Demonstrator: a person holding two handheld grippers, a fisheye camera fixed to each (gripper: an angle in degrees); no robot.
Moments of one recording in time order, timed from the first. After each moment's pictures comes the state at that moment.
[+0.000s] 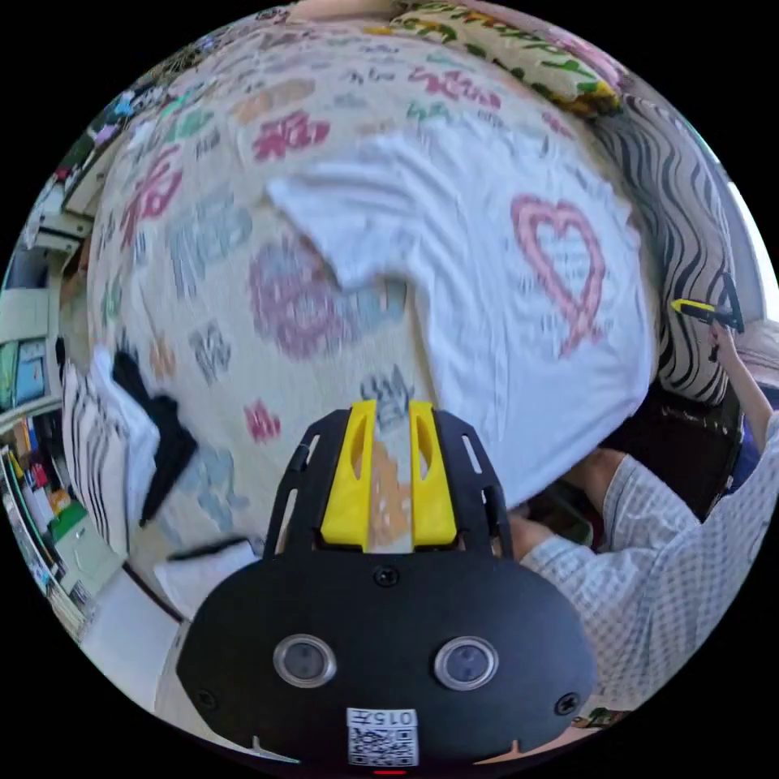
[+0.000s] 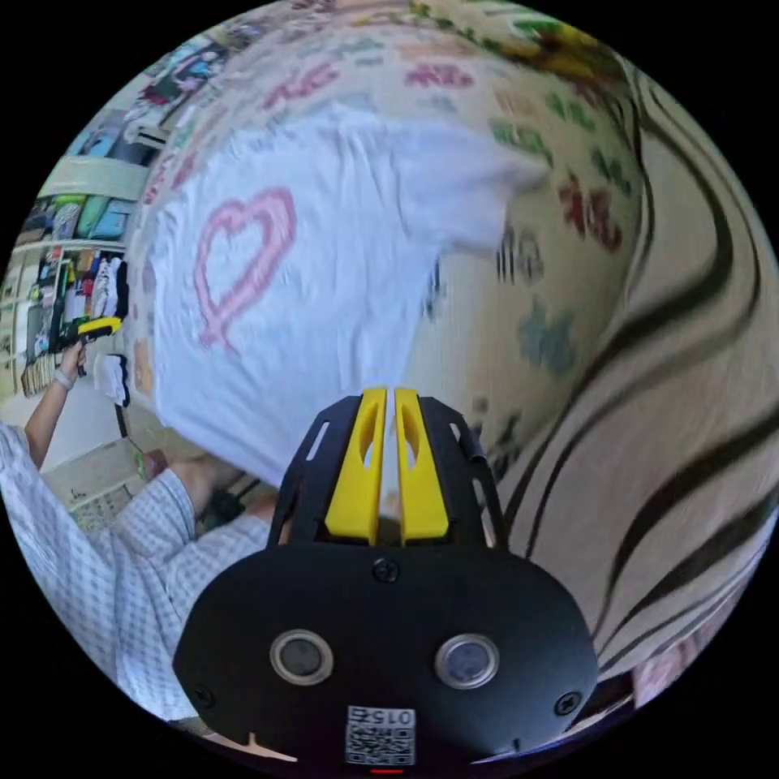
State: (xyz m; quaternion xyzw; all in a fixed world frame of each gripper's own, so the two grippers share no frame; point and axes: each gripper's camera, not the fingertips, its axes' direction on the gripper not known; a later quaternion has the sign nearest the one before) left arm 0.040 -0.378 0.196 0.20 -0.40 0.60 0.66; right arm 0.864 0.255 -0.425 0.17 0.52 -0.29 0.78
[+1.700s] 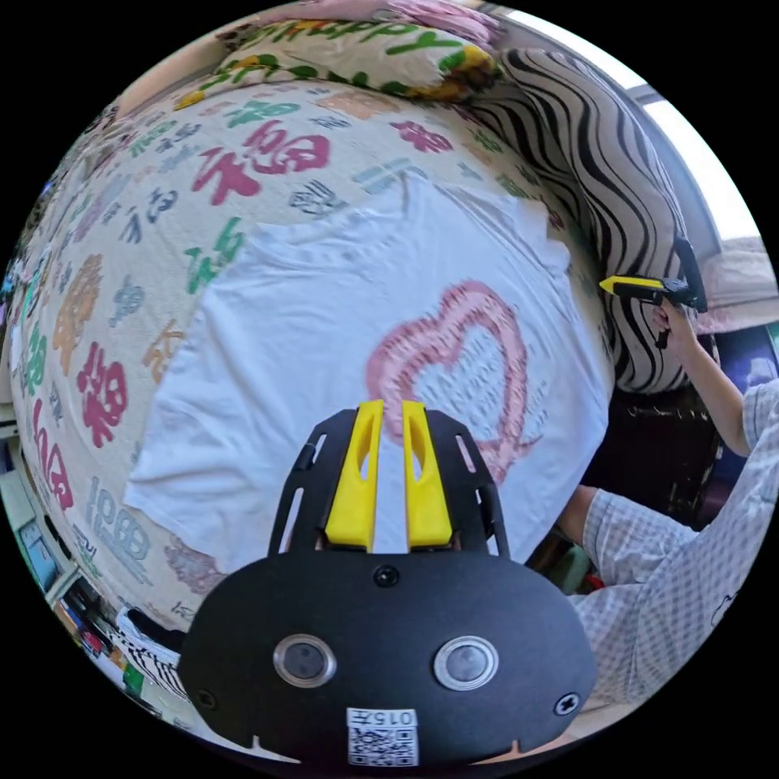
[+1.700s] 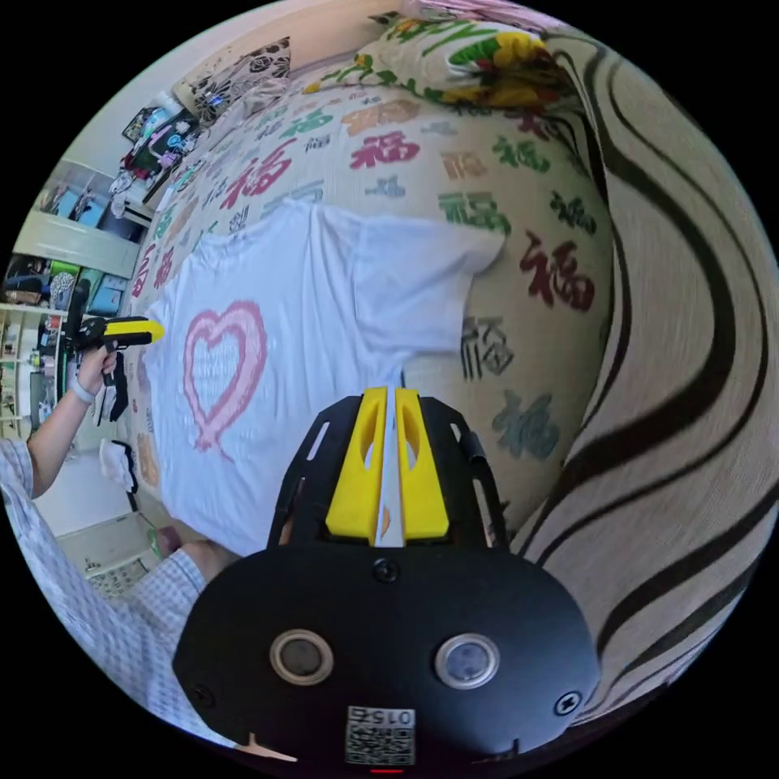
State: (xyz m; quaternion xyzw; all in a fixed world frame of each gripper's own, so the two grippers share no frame) left arm 0.136 -0.515 0.439 0.11 -0.36 0.74 0.55; right arm 0.824 0.320 -0.369 0.29 0.46 -0.31 0.78
